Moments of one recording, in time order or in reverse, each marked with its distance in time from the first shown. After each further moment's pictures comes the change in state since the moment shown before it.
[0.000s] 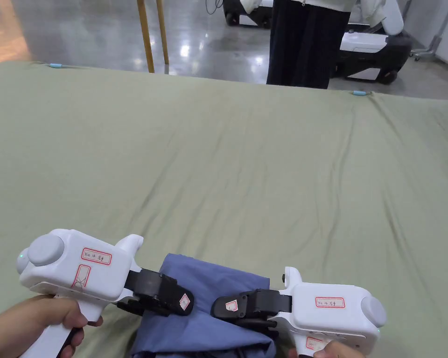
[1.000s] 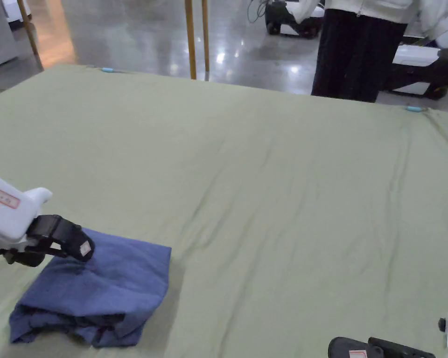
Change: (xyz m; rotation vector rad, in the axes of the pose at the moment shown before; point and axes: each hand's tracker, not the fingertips) left arm -0.117 0.035 0.197 0.080 0.381 0.090; right arm -0.090 -0.062 0.084 0.183 -0.171 0.352
